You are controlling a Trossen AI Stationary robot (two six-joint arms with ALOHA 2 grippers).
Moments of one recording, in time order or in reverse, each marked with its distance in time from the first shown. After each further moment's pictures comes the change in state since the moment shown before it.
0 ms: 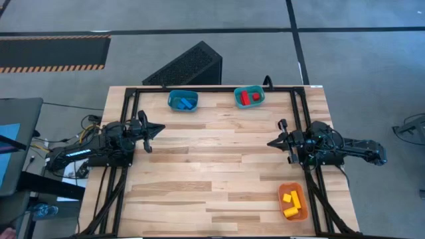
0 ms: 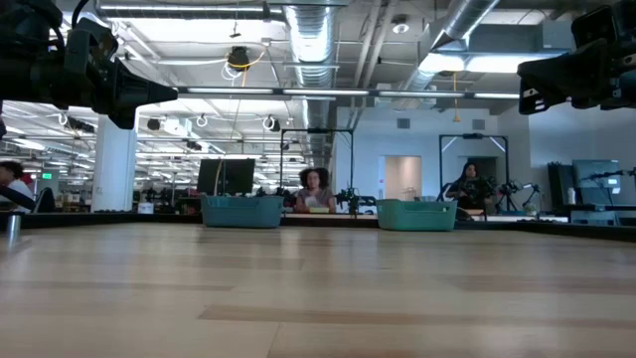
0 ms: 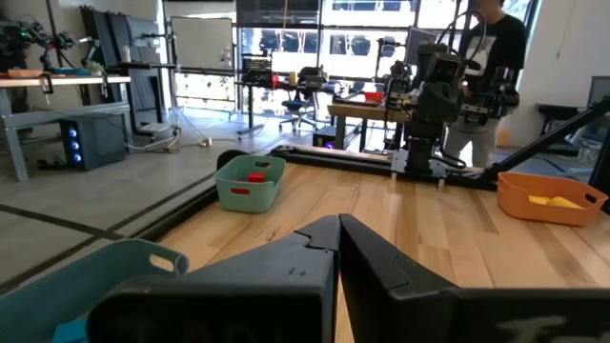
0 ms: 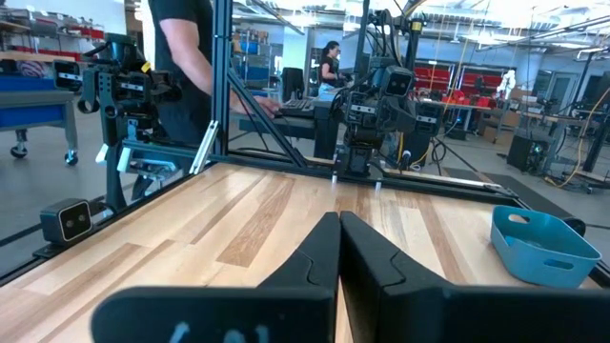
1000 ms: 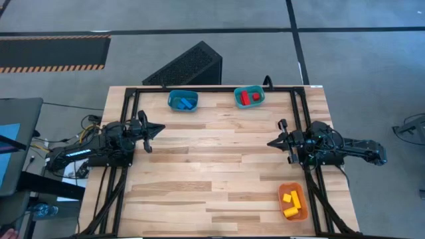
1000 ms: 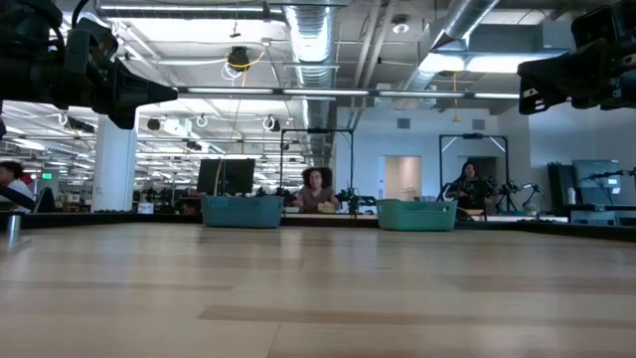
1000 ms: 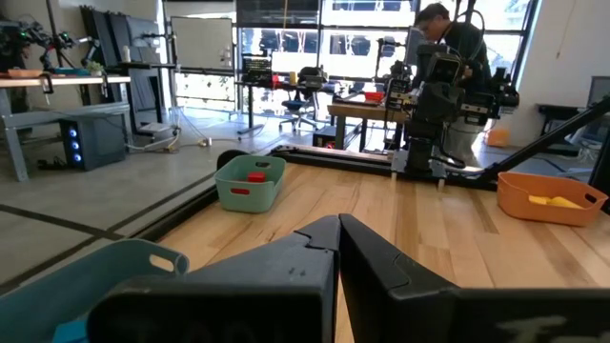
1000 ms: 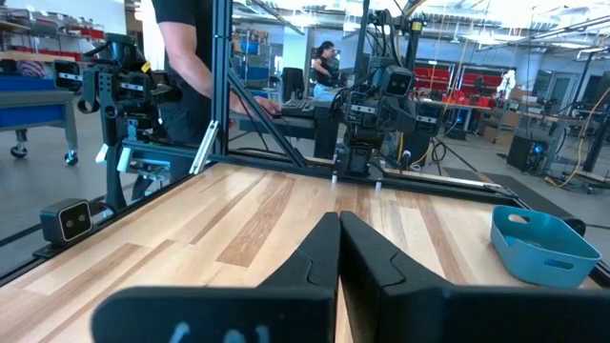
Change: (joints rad) left arm 0.000 0.000 0.000 0.000 0.000 0.000; right arm 0.000 0.000 0.000 0.000 0.000 0.000
